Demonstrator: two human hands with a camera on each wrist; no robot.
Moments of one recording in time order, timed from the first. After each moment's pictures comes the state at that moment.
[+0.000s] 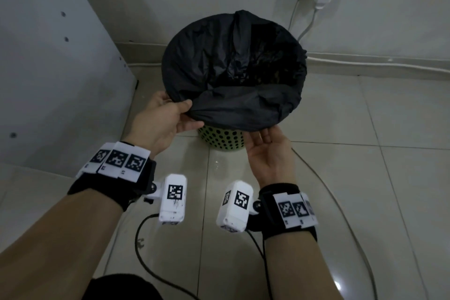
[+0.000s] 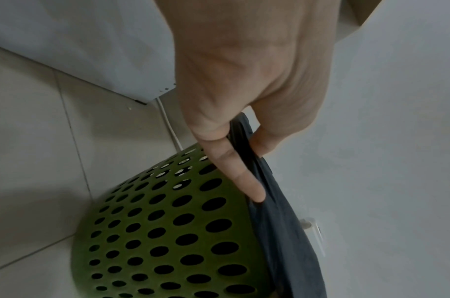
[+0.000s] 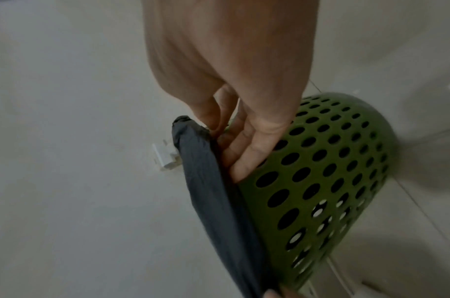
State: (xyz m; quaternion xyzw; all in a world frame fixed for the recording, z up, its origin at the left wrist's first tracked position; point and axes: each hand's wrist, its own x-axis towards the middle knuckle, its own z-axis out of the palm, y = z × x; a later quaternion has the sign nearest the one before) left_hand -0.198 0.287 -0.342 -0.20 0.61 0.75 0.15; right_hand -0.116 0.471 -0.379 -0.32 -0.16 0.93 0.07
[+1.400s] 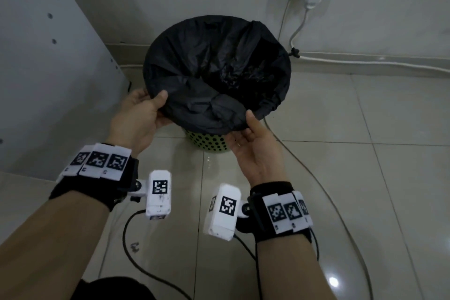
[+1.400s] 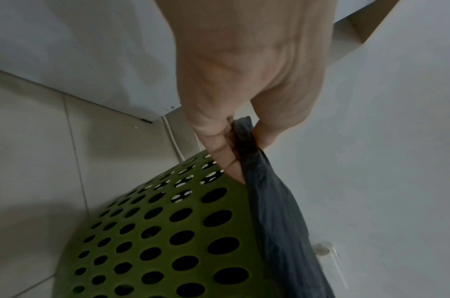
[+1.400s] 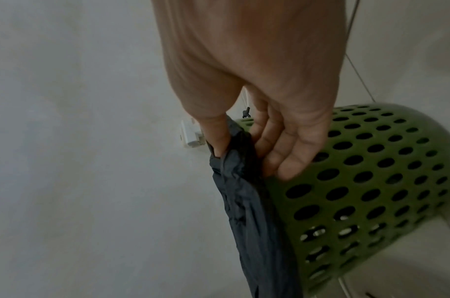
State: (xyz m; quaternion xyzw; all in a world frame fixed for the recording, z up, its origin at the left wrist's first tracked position) left_hand -0.212 0.264 -0.351 -0.21 0.60 0.77 0.09; right_hand -0.123 0.462 -0.365 -0.33 -0.26 0.91 -0.01
